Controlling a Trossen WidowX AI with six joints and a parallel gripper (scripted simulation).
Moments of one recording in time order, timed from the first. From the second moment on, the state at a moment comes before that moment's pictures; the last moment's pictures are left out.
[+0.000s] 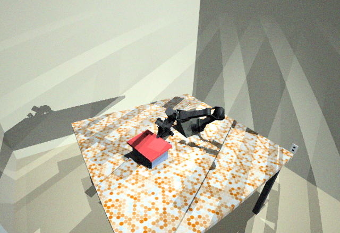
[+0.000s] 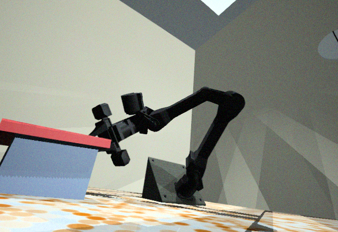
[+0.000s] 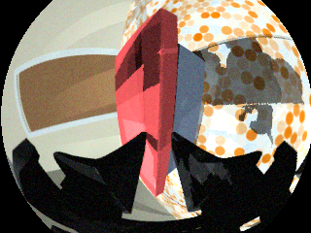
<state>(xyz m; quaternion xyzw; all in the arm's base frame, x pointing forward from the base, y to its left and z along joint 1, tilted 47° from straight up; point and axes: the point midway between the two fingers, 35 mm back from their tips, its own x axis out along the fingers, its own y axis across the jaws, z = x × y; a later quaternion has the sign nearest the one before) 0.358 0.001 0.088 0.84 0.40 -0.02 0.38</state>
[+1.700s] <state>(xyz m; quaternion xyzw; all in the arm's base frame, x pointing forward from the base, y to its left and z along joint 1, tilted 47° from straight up) 0.370 -0.026 0.118 0.84 0.40 -0.03 0.37</state>
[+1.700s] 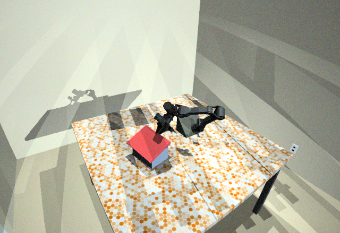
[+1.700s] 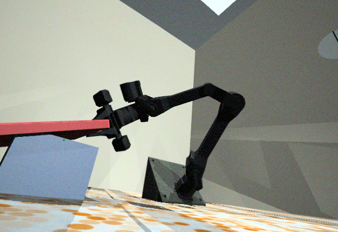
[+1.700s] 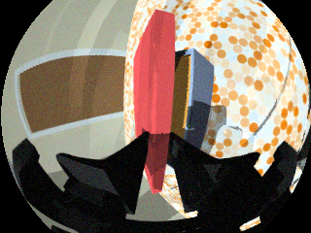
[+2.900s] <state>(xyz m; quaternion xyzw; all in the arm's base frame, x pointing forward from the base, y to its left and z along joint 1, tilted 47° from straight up) 0.404 -0.052 0.153 0.84 0.40 -0.03 0.37</state>
